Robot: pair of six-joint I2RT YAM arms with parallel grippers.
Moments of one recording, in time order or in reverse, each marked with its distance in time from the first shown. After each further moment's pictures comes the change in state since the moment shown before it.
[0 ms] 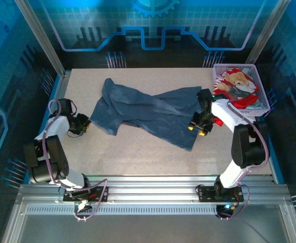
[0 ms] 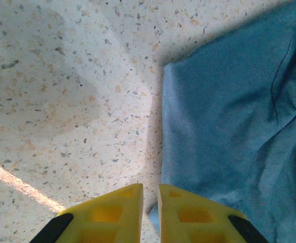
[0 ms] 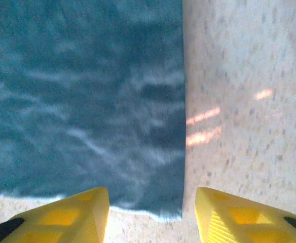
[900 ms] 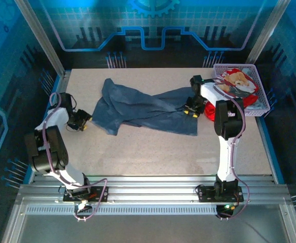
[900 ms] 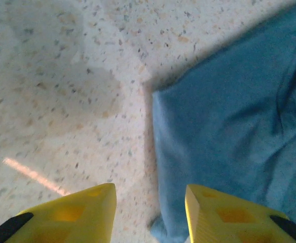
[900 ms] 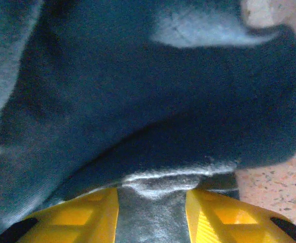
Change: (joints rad) left arm 0.000 0.169 0.166 -0.090 -0.008 0.092; right arm -0.034 0.509 0.516 0.006 0.043 -0.061
